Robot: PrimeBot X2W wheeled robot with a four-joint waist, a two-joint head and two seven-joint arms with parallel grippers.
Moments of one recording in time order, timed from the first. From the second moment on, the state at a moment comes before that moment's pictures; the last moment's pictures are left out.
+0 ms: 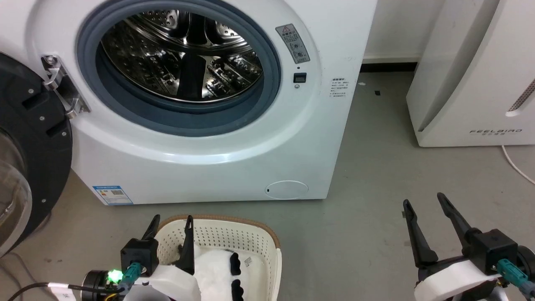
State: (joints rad) left arm -0.02 0.05 -0.04 0.13 -0.05 0.01 -0.07; right arm 0.01 -0.05 -0.02 -0.04 0.03 0.13 -0.07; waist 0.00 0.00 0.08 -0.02
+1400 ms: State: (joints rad) left arm -0.40 0.14 -0.12 0.70 -0.07 -0.03 -0.11; right arm -0.09 -0.05 -0.04 -0.12 0.07 0.13 -0.16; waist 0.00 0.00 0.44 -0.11
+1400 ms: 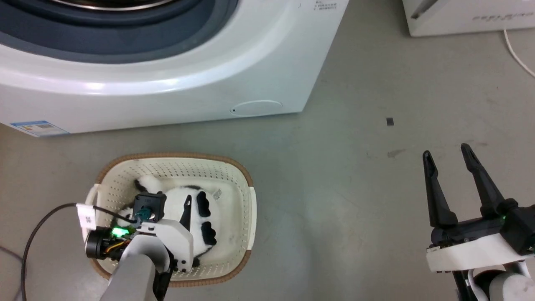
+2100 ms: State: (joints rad) left arm -0.64 0.21 -0.20 0.99 -0.08 -0.07 0.04; right arm -0.15 -0.05 -0.05 -0.15 0.12 0.13 -0.20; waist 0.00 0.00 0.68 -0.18
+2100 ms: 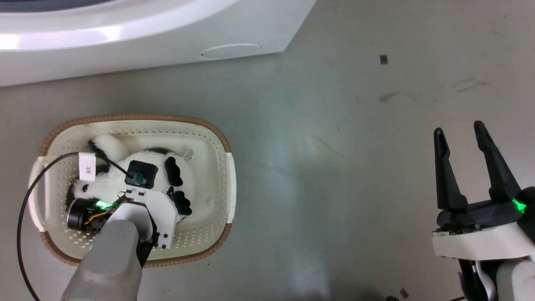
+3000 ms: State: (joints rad) left arm -0.90 0.29 -0.29 1.24 -0.12 -0.04 0.12; right arm -0.20 -0.05 -0.05 -0.18 0.17 0.13 -0.25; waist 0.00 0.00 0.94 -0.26
